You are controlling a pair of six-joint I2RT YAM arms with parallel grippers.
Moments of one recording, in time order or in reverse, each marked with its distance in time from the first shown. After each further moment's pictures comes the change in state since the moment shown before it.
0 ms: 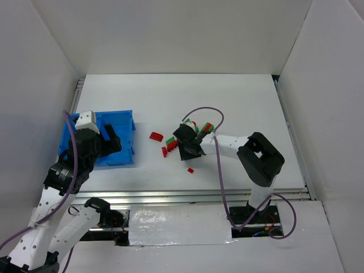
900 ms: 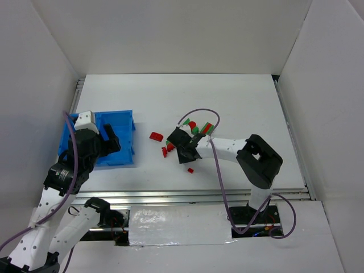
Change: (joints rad) left arm 0.002 -0.007 -0.003 0.006 -0.005 0.016; right arm 0.065 0.001 0.018 -0.053 0.067 0.073
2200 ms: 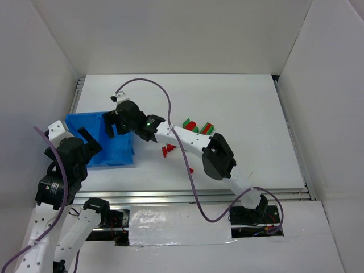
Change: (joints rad) left arm 0.123 -0.108 0.010 -0.110 -0.272 -0.131; right arm 0.151 0.540 1.074 0.176 -0.197 -0.188
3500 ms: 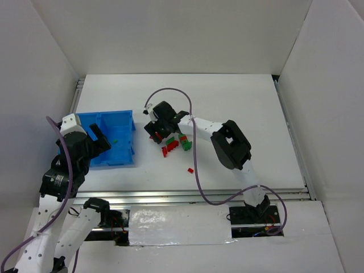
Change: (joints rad) left arm 0.000 0.055 -0.008 0.076 0.189 0.082; right arm -0.250 -0.145 -0.483 -0.062 -0.187 -0.492
